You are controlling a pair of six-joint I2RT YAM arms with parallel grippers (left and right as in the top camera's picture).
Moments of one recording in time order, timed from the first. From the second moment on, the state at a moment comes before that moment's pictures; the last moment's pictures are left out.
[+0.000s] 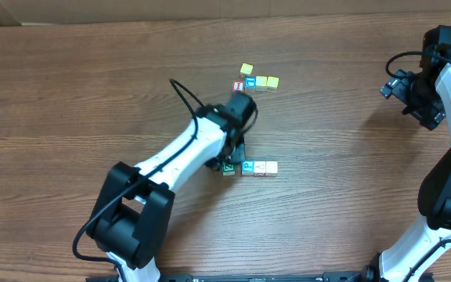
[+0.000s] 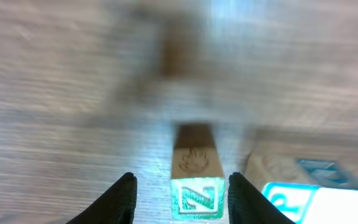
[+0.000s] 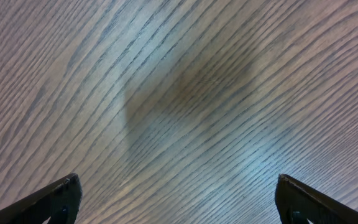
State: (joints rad) left arm -0.54 1.87 1.32 -0.92 -0.07 -0.63; right arm -0.23 1.99 1.69 -1.12 0.09 0.54
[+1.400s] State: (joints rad) left arm -0.47 1.86 1.16 -0.79 0.11 -0.62; right arm -0.23 1.99 1.69 -1.12 0.09 0.54
